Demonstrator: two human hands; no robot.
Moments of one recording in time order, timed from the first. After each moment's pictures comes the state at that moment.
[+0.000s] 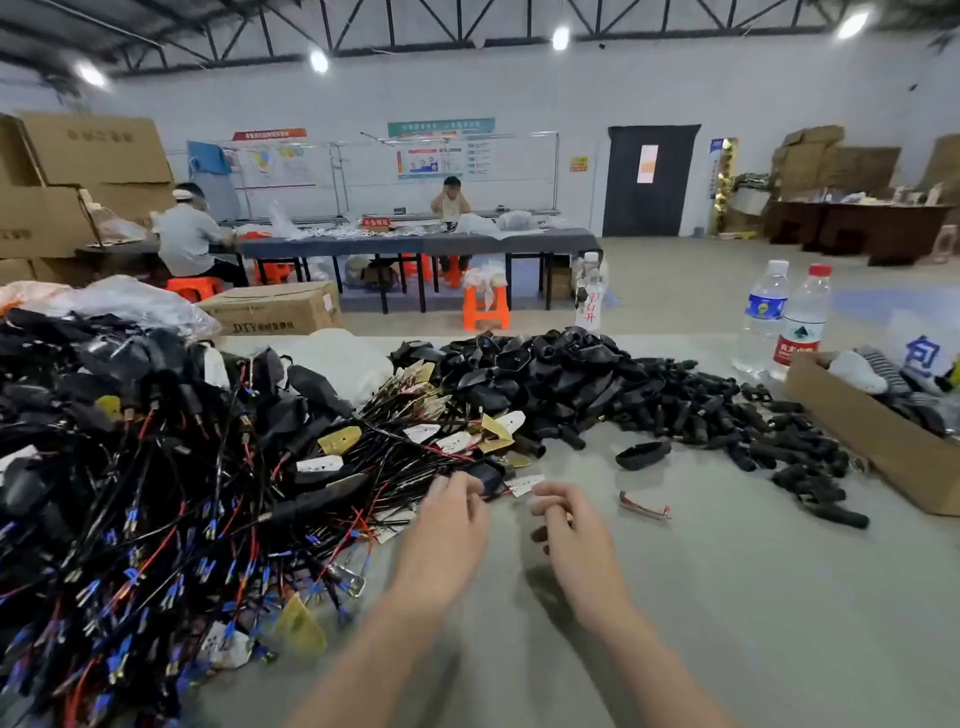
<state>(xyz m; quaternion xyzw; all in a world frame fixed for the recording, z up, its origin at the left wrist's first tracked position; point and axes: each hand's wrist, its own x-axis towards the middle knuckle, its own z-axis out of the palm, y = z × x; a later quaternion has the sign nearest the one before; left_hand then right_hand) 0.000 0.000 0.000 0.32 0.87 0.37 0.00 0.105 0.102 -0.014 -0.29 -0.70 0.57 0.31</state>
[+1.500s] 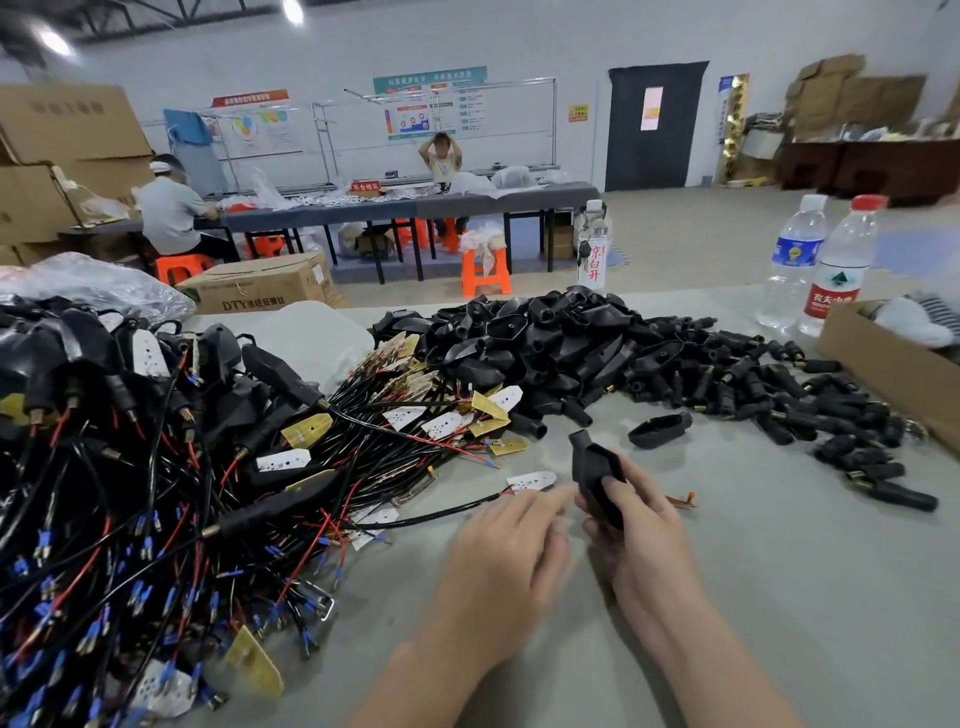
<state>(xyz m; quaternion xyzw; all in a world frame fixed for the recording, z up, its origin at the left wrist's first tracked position) 0.029 0.030 -0.023 0.57 0.73 0.34 -0.16 0.107 0.151 -0.021 -0.28 -0.38 0.80 0.37</state>
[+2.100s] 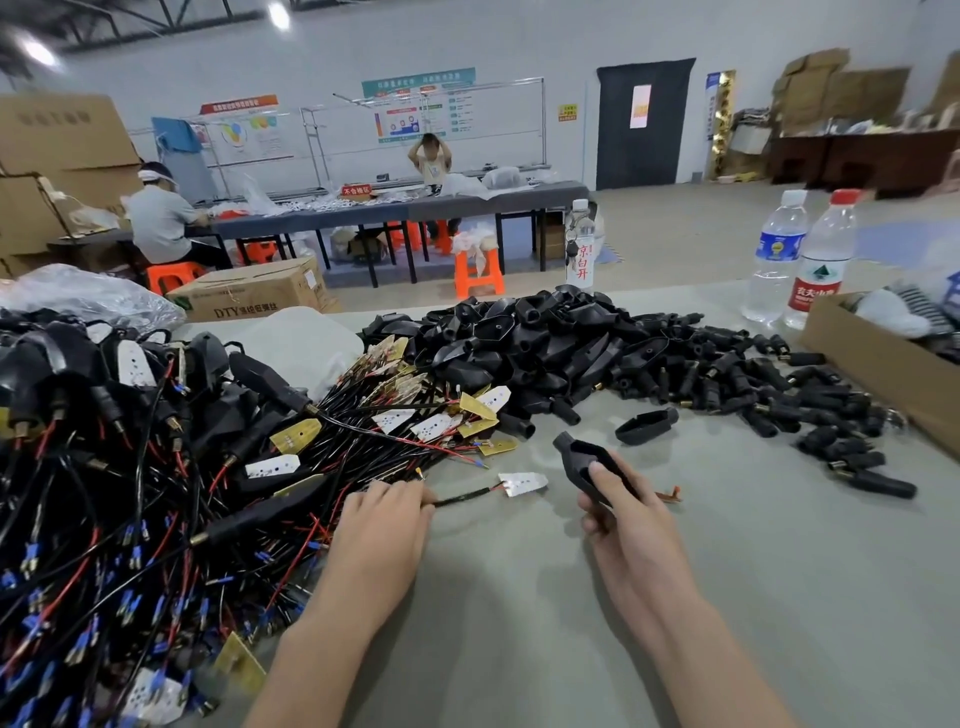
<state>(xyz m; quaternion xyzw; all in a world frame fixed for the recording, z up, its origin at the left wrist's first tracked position) -0.045 -0.010 -0.019 0.42 0.89 0.11 -0.13 0.113 0.156 -0.020 -0.27 -0.34 0.82 0.36</state>
